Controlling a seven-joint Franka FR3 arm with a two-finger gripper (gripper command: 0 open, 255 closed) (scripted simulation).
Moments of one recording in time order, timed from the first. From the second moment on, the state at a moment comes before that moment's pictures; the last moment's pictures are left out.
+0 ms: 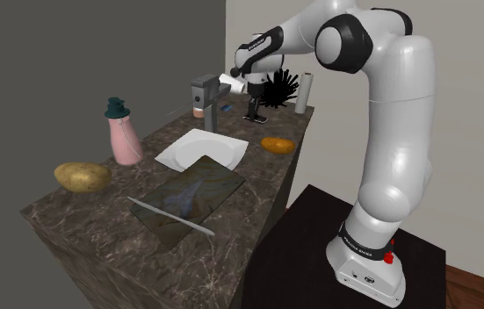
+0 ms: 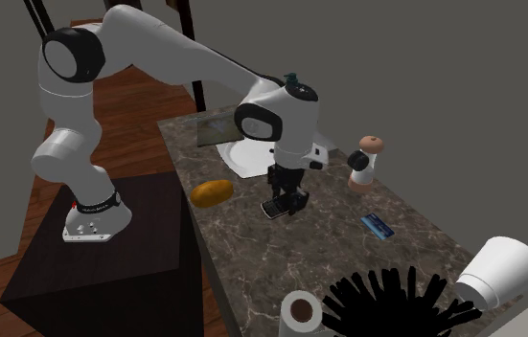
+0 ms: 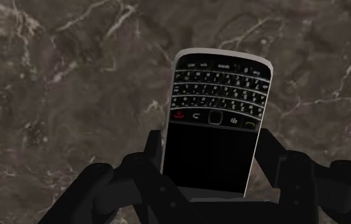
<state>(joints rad) -0.12 0.37 -0.33 -1.72 0.15 2.01 -0.91</state>
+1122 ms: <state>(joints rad) -0.08 0.24 -0.33 -1.70 0.10 1.86 -0.85</state>
